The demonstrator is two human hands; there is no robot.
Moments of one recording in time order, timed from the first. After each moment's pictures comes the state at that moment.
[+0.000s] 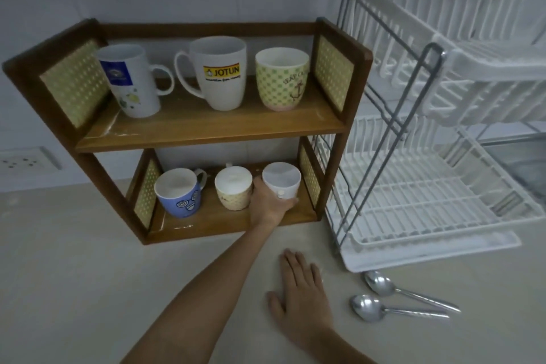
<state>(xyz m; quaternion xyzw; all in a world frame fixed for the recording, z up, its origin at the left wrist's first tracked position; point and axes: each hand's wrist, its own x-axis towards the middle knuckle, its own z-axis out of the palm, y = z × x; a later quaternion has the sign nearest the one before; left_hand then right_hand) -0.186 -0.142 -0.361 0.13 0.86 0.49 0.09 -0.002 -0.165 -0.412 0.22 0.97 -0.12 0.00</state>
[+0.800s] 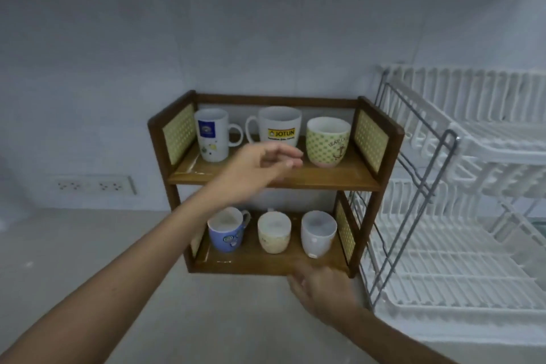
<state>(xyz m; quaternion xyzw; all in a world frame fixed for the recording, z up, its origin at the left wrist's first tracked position) -0.198 -0.280 -0.119 0.44 0.72 0.53 0.11 -0.064 -0.139 -0.299 0.03 0.99 -0.11 -0.10</state>
